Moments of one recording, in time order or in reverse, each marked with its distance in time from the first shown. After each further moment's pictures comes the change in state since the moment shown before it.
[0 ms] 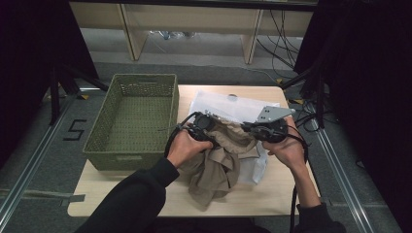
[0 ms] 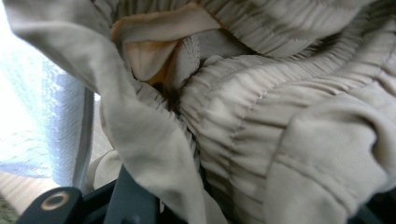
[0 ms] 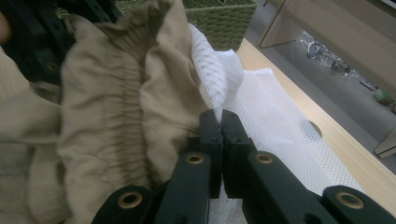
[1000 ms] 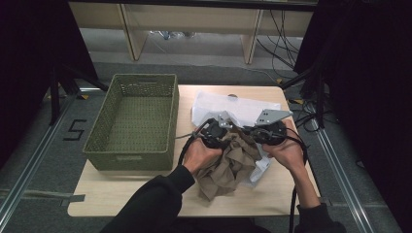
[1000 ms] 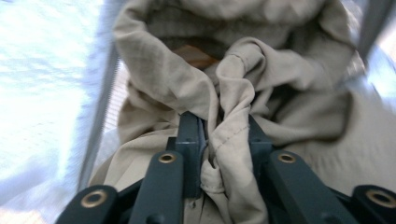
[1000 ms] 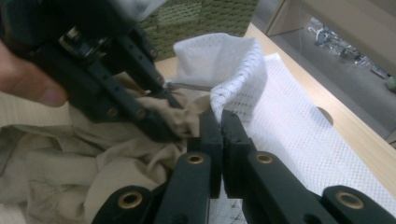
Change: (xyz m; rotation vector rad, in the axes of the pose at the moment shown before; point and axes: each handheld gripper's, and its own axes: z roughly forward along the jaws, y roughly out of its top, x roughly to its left) left arm -0.017 0.005 0.040 -0.161 0.064 0.051; right arm 0.000 -0.011 0.006 0.039 0.022 0.017
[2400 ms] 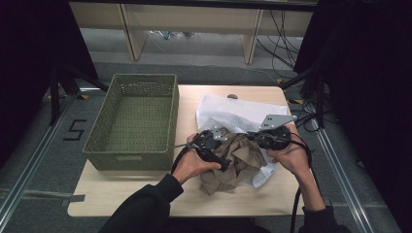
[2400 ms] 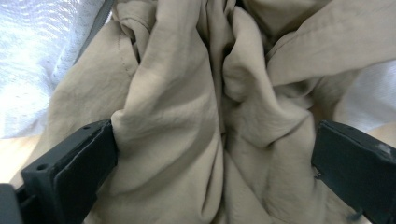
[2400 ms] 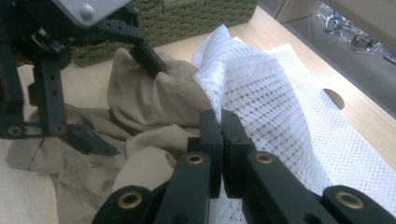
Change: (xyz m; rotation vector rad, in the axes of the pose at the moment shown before) left arm -0.007 -0.042 0.004 0.064 -0.004 0.070; right arm 0.000 -0.017 -0.003 0.030 0.028 0.013
